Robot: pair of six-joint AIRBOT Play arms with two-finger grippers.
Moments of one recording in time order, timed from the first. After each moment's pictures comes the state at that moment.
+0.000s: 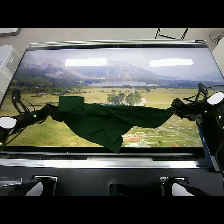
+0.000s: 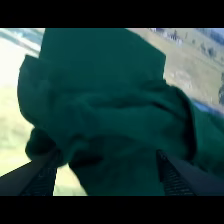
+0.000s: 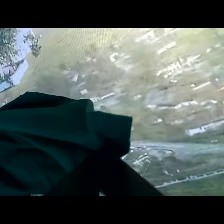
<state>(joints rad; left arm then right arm) 0.18 -1.00 0.67 0.90 -0.69 -1.38 -0.28 -1.28 1.05 -1.15 1.10 1.64</state>
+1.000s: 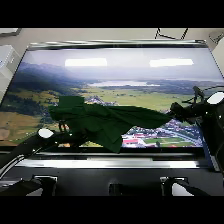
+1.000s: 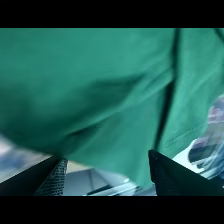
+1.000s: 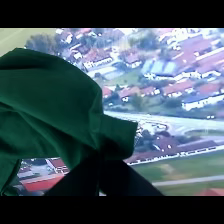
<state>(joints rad) -0.29 -1.20 0.46 0.48 -0.68 -1.48 -0.28 -1.28 1.05 -1.16 1.23 1.59</state>
